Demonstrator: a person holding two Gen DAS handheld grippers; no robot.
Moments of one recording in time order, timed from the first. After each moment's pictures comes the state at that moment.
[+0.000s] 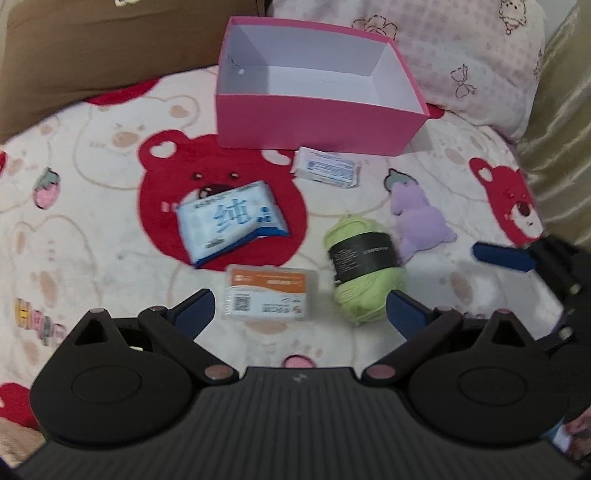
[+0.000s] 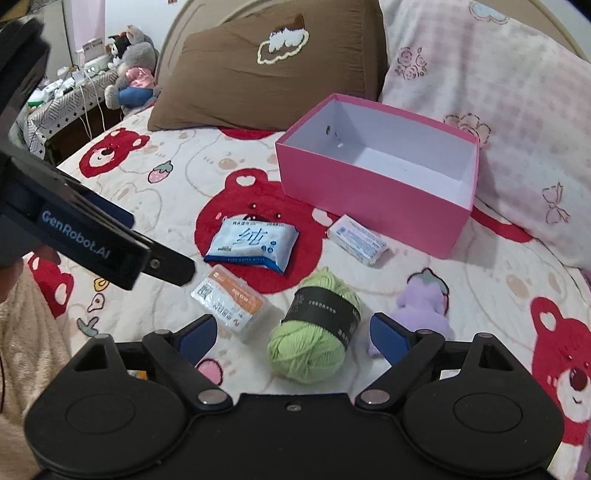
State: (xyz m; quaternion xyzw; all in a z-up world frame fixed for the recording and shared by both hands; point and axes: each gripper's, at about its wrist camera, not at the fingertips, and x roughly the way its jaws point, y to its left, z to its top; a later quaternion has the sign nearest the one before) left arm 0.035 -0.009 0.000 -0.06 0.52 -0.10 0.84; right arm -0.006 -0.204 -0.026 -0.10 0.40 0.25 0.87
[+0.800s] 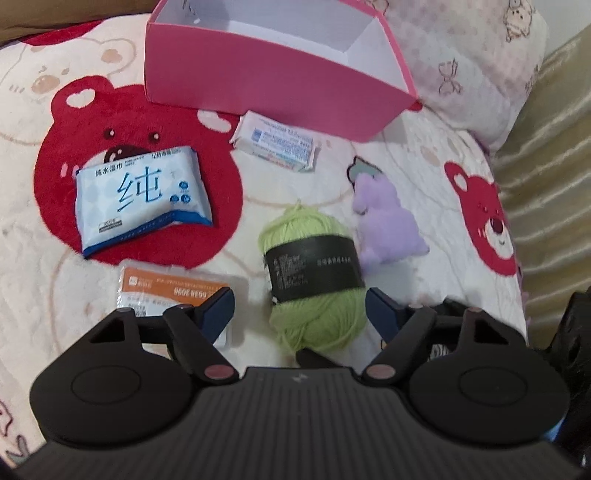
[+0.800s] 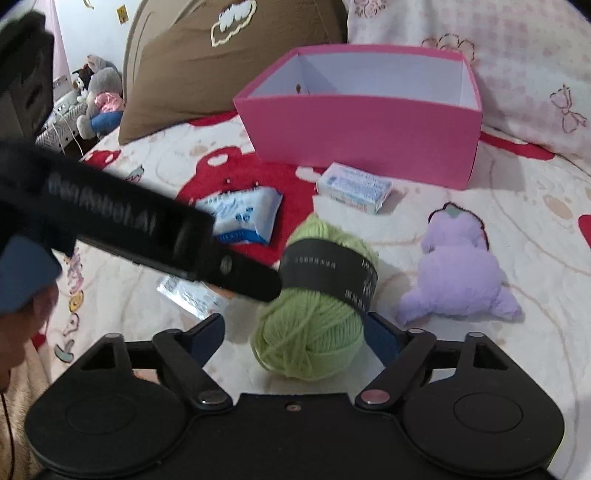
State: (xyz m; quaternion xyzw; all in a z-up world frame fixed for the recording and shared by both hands) left arm 0.075 -0.040 -0.082 -0.15 0.53 -0.16 0.82; right arm 0.024 -0.215 -0.120 0.00 0.44 0.23 0.87
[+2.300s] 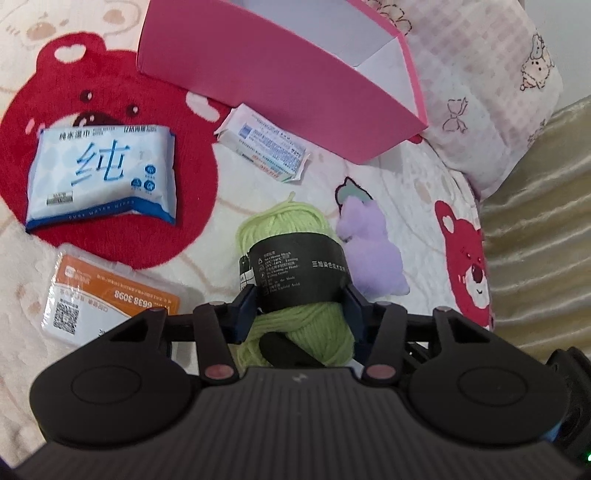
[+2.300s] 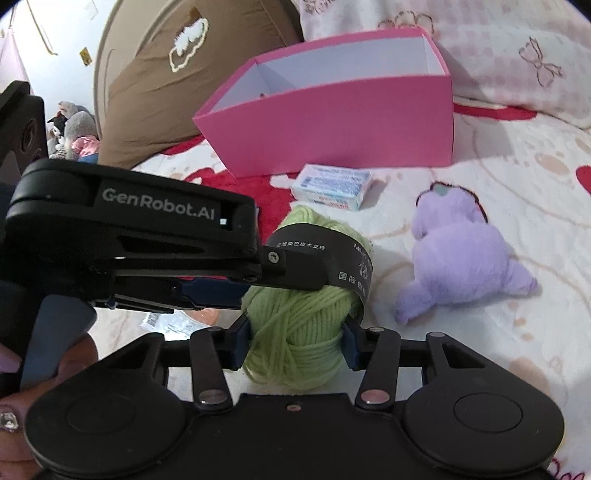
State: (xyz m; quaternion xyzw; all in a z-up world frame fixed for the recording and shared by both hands) left arm 0.093 -0.049 -0.108 -0.25 0.51 -0.15 0.81; right arm 0.035 -0.225 -0.133 0.07 0.42 0.20 0.88
